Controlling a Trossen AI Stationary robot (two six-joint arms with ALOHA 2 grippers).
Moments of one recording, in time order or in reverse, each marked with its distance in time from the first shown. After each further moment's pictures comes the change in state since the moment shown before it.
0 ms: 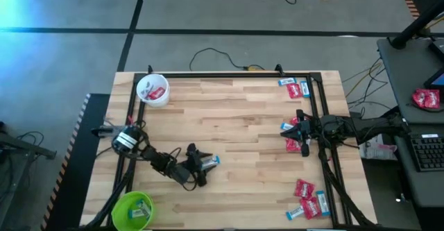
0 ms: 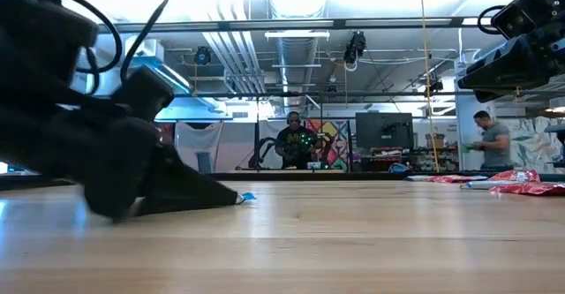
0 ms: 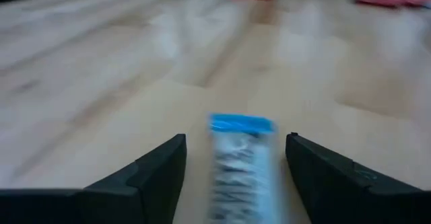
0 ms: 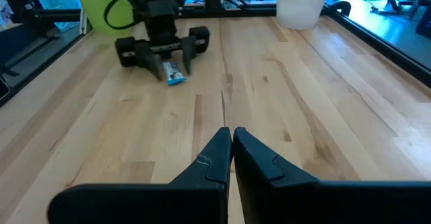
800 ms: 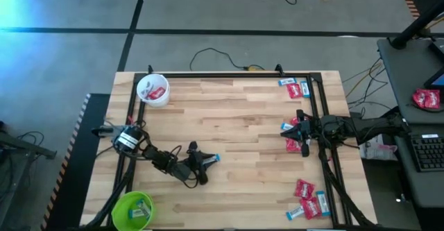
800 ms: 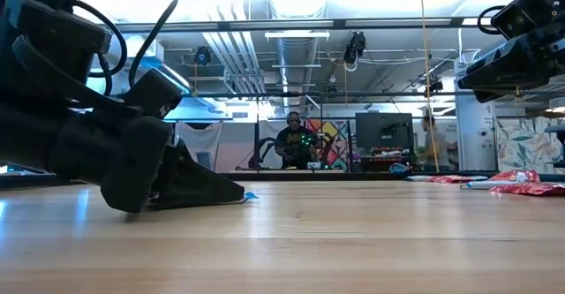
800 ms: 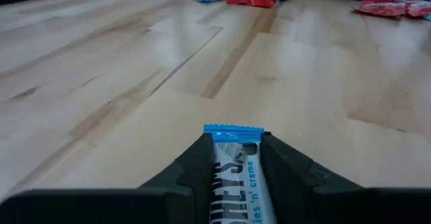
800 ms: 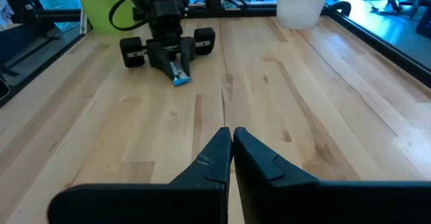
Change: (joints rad) left arm 0.009 0.029 -0.008 0.018 0.048 -0.018; right arm 0.000 0.000 0.000 0.000 0.000 0.000
